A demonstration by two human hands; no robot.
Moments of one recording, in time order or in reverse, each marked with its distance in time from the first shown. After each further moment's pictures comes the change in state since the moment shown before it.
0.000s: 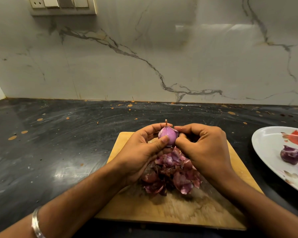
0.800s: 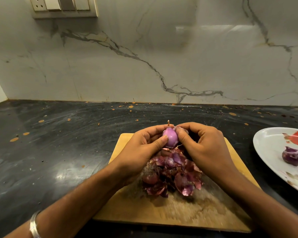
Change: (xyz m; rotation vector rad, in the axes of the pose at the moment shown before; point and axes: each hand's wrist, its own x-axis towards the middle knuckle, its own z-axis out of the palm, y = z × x) left_hand 0.001 0.003 -0.006 0.231 -0.070 0.069; right_hand 0.007 0.001 -0.005 -0.035 -0.091 -0.026
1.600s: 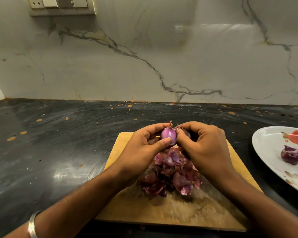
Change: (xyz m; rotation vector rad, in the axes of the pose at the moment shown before) left_hand -0.001 -0.003 0.005 0.136 0.058 0.101; right_hand -0.003 0.000 0.003 -0.039 0.073 -0.062
